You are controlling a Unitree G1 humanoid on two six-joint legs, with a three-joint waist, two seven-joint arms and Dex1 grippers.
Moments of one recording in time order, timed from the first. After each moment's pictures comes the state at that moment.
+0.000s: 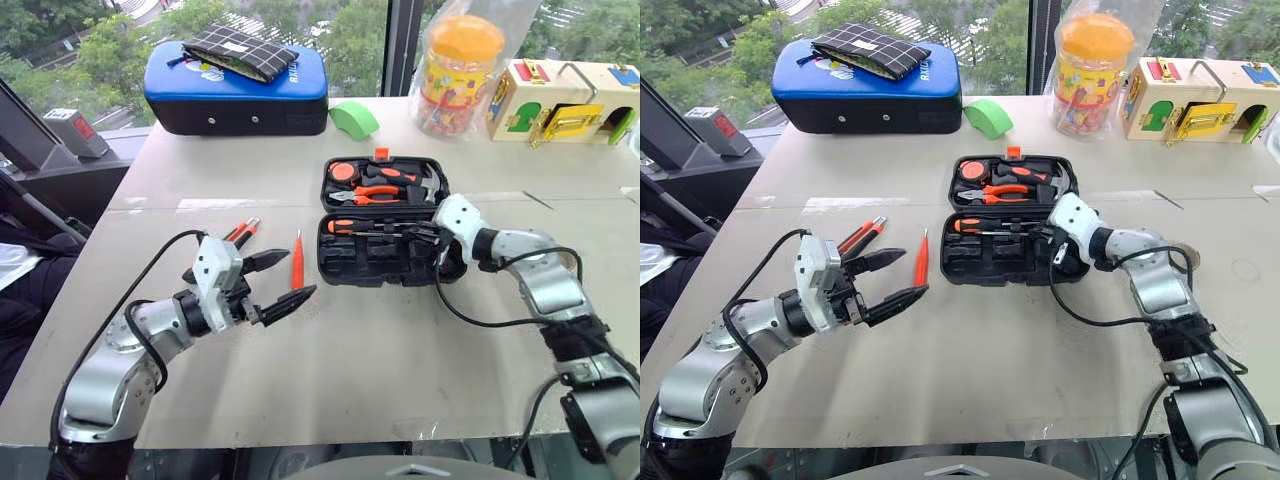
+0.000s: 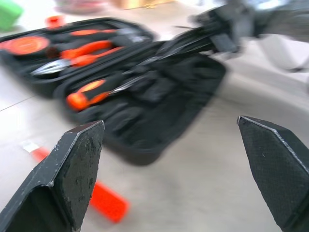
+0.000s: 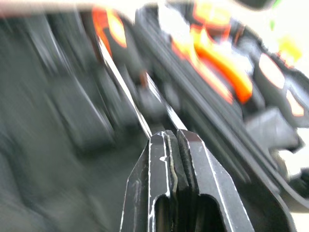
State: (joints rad) left arm 0.05 0.63 0.21 -0.44 -0.60 0.49 -0.75; right arm -0.48 -0.49 0.09 -0.03 0.20 0.31 0.90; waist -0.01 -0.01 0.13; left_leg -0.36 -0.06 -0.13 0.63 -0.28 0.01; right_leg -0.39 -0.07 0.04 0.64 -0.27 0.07
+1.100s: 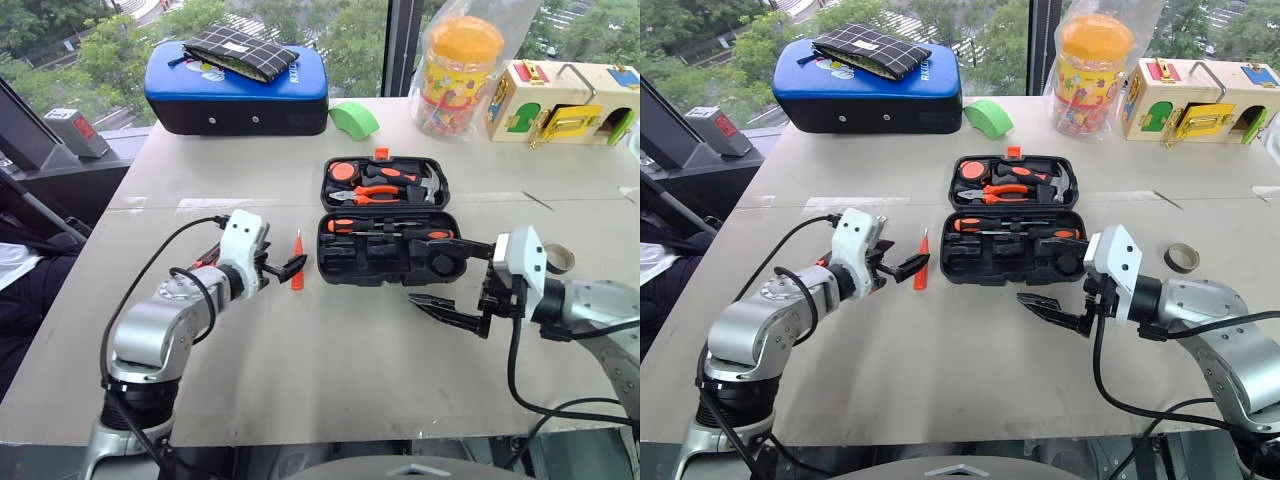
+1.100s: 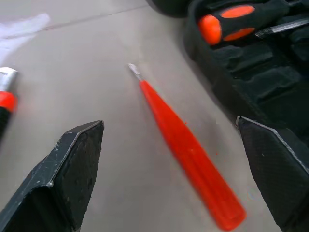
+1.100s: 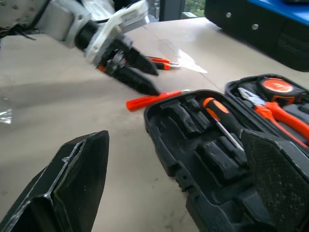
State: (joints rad) left arm -0.23 0.52 0.05 -0.43 -0.45 1.04 -0.32; right arm -0.08 -0.71 -0.10 -0.69 0.59 0.58 0.83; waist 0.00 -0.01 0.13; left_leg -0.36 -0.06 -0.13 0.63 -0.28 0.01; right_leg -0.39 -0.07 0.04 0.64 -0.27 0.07
